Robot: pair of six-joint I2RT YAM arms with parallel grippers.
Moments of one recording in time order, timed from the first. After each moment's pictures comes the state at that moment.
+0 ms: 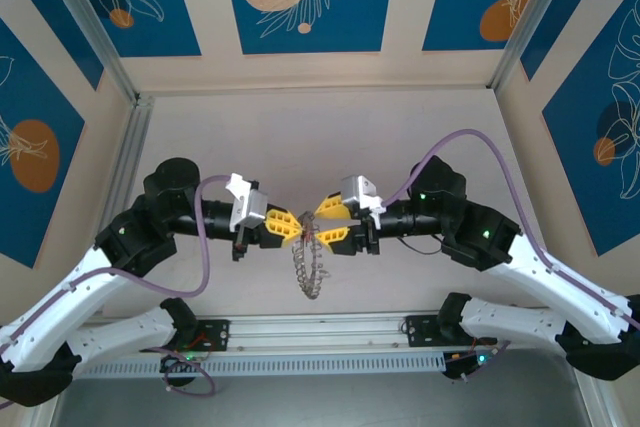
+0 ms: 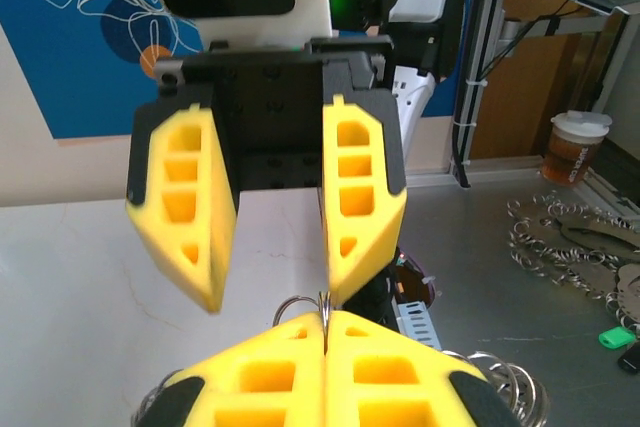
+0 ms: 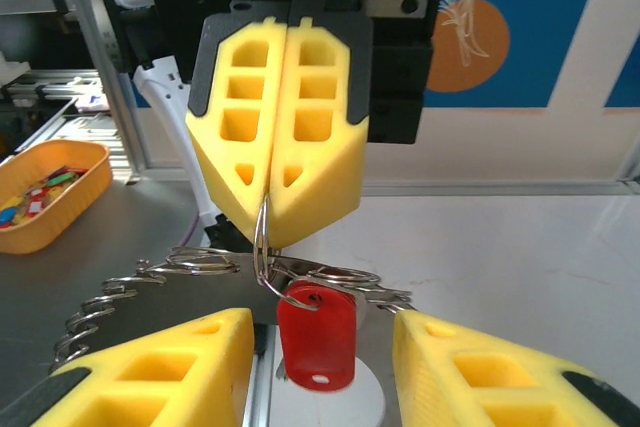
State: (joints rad) left arm -0.85 0.86 1.14 -0.47 0.80 0.18; right arm 0.98 0.91 1.12 -0.43 -0.56 -0.14
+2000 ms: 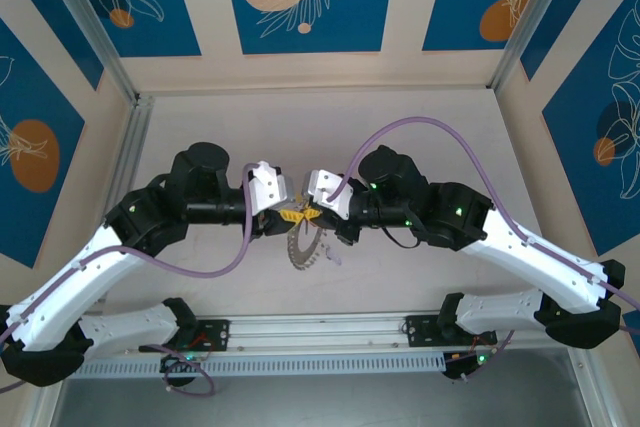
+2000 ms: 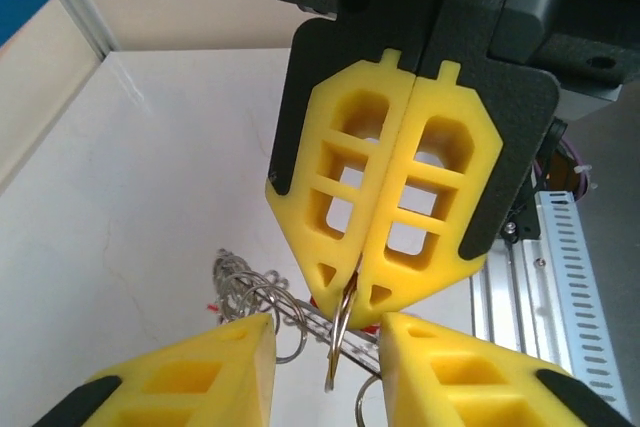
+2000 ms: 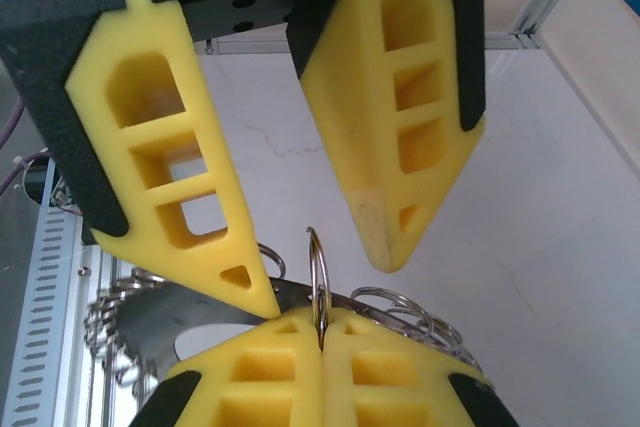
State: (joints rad) left arm -0.87 1.02 1.32 -0.80 0.42 0.37; right arm 1.09 1.14 1.39 -0.79 -0.14 -0.29
